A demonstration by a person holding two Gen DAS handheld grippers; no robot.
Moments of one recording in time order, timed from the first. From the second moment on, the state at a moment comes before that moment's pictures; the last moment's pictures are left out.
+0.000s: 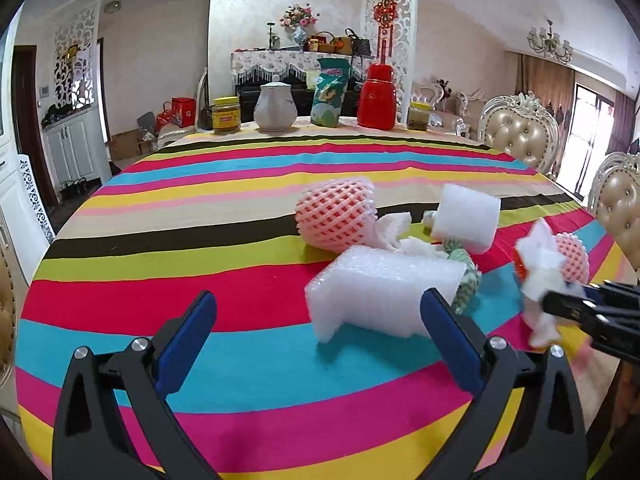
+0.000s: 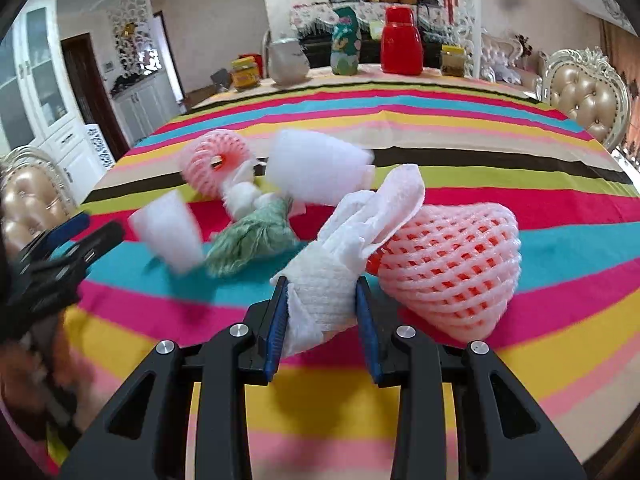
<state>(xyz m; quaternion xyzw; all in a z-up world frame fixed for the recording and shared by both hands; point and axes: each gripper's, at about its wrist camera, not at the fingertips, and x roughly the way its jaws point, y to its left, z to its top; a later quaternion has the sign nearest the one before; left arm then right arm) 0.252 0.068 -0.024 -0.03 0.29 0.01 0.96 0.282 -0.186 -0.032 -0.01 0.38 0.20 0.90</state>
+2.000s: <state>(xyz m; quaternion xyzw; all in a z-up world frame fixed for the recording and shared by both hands) 0.337 -0.035 -0.057 0.02 0.41 -0.11 0.90 0.255 -0.245 -0.023 0.04 0.28 0.15 0.95</state>
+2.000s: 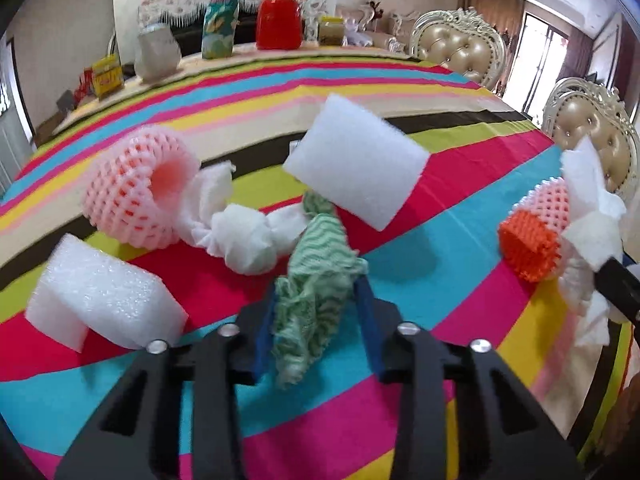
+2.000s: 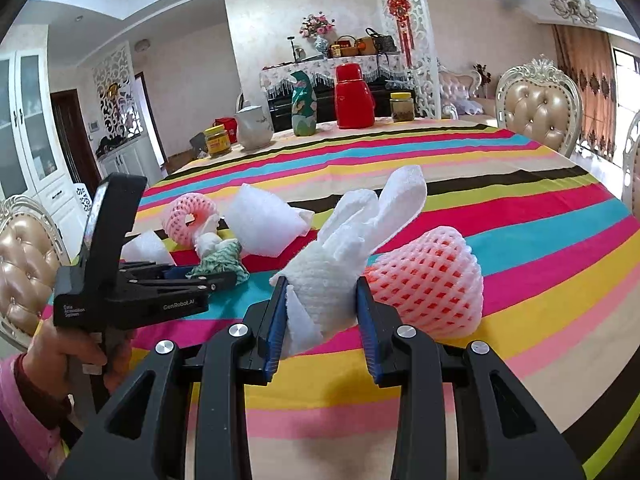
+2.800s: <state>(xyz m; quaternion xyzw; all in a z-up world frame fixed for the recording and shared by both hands) 0.272 -0.010 -0.014 -0.02 0.26 -0.09 0.96 0.249 -0.217 -0.029 -0.02 0.28 0.17 0.94</state>
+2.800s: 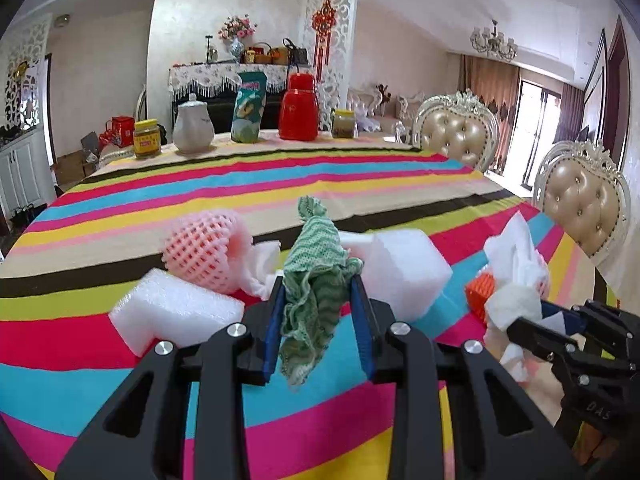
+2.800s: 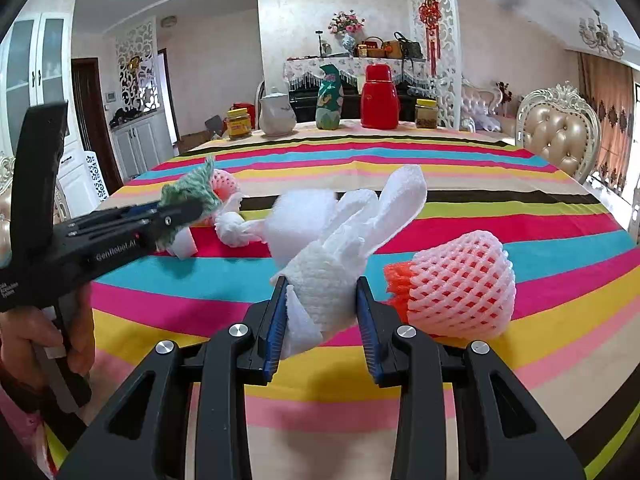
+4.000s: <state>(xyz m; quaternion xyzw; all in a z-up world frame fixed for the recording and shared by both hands) 0.090 -0.025 0.009 0.01 0.23 -0.10 0.97 0.104 -0.235 0.006 -0.03 0.24 0.19 0.95</state>
